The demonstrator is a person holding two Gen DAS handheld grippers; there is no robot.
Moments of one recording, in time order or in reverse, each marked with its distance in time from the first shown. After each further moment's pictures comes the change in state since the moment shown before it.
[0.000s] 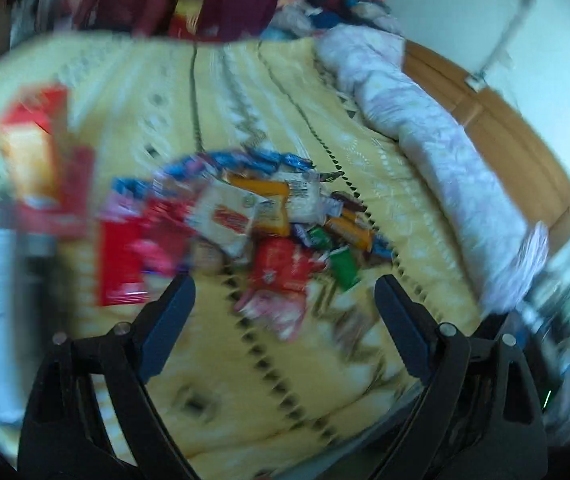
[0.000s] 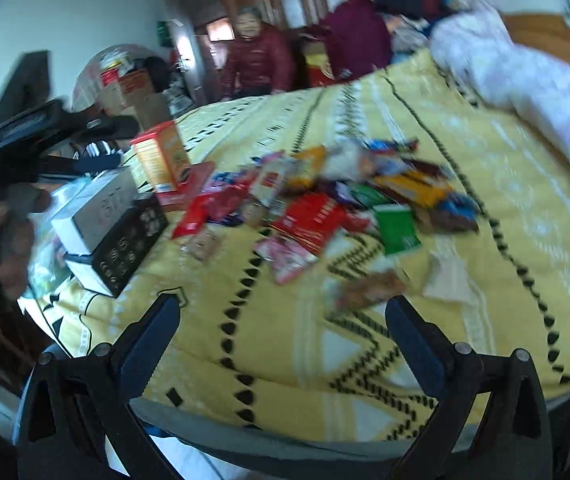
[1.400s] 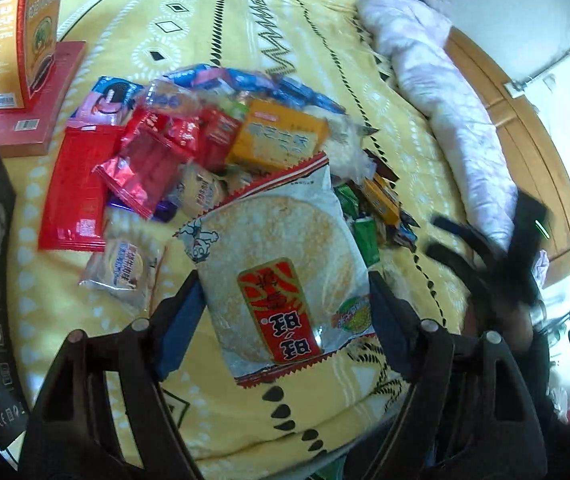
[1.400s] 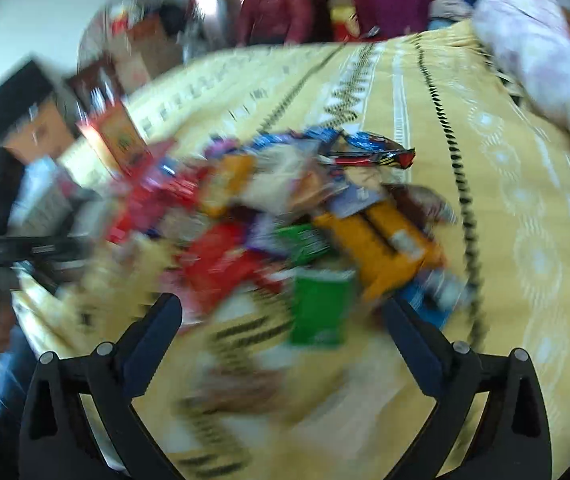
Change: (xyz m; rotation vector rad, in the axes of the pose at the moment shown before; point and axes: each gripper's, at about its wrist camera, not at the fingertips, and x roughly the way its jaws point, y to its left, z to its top) left arm 0.065 0.032 -0.016 -0.158 0.170 -0.023; right arm 0.117 -0.107 0.124 -0.183 0.254 0.061
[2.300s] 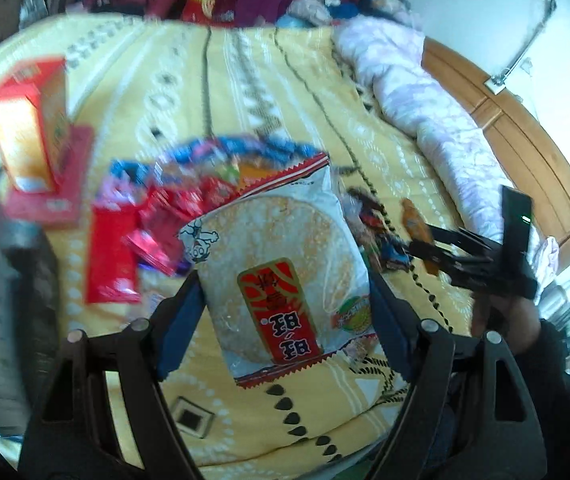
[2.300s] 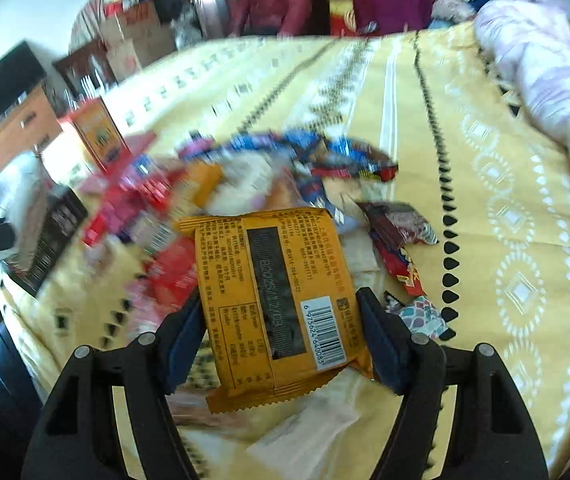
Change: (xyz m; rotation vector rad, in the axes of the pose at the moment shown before) left arm -0.063 -0.026 0.001 0.159 -0.187 0.091; right arm -0.018 -0.007 0.007 0.005 -0.029 -0.039
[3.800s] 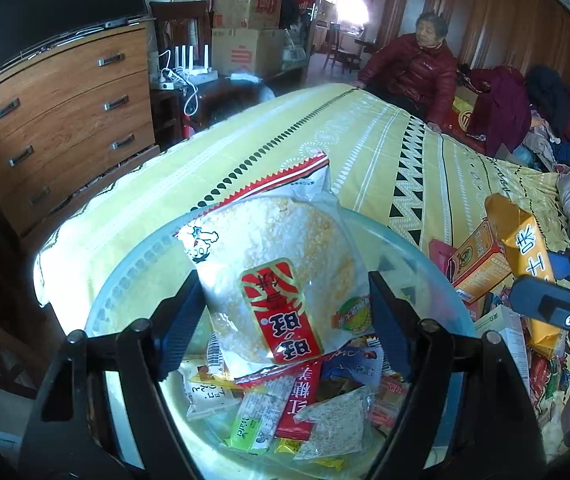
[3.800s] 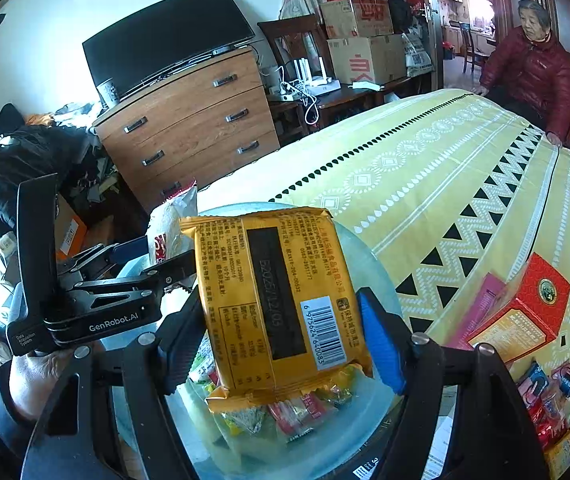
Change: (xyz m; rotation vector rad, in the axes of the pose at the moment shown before) left arm -0.272 0.305 -0.022 -0.383 -0.283 0.686; right arm 0.075 0.560 0.196 -0.411 0.015 0.492
